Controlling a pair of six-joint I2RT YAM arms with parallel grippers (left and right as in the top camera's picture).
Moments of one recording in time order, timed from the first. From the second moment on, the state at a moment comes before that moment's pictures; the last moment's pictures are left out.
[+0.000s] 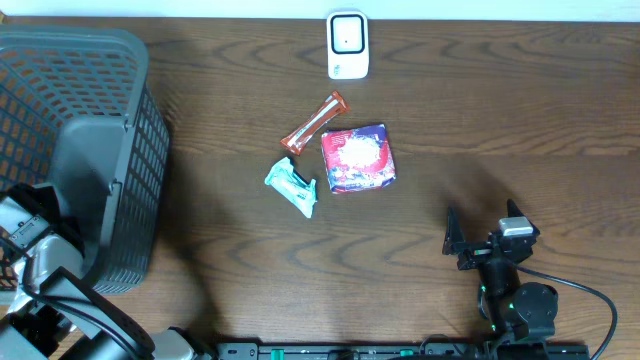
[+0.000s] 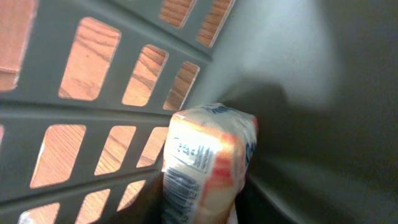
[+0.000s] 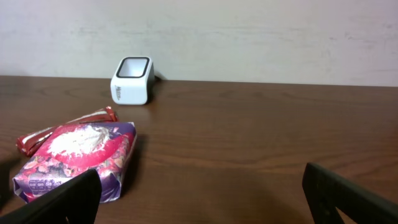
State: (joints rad) left arm 0.82 1.55 0.73 -0.09 -0.24 0.54; right arm 0.07 0.01 0.01 -0.07 -0.05 0.02
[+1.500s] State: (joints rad) left arm -0.24 1.09 0.72 0.39 0.21 -0.41; right arm 0.07 0.01 0.01 -0.07 -0.05 0.02
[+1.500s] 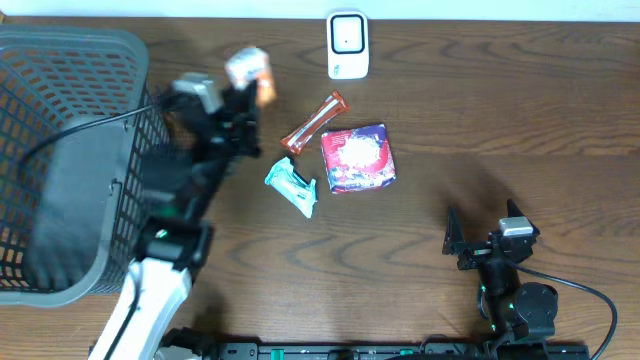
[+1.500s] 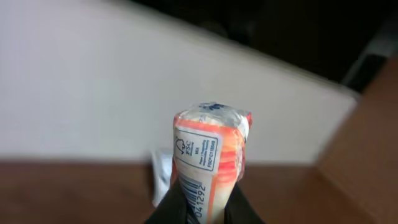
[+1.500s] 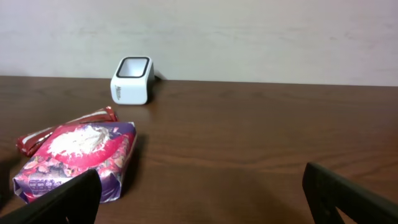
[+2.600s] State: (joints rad) left arm -0.34 0.96 0.72 0.21 0.14 -0.38; right arm 0.07 0.01 0.01 -0.07 -0.05 0.02
